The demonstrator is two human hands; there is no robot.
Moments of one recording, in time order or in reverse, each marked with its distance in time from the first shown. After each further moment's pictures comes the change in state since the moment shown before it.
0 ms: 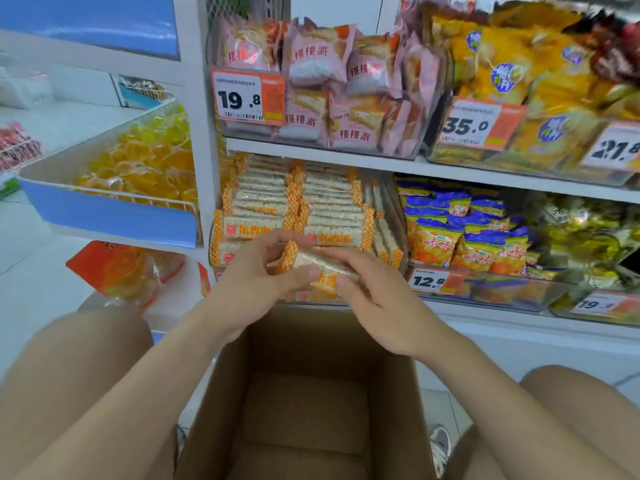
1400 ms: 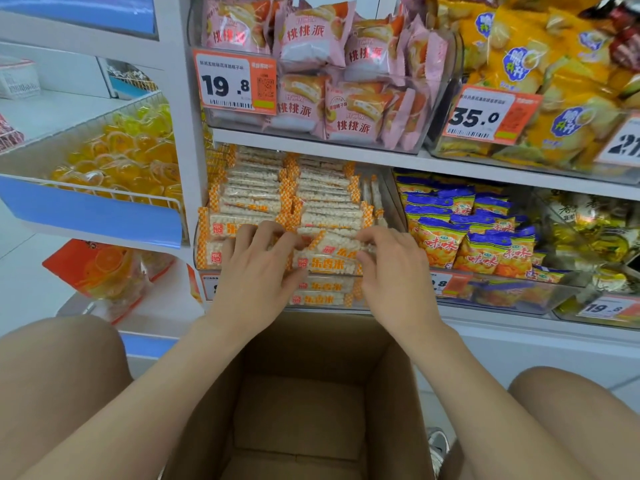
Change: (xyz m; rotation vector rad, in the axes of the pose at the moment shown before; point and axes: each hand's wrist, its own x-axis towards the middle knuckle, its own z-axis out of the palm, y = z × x) left_hand 0.034 -0.041 0.013 1.143 0.305 0.382; right_hand 0.033 0.022 0.005 -0.376 0.425 0.193
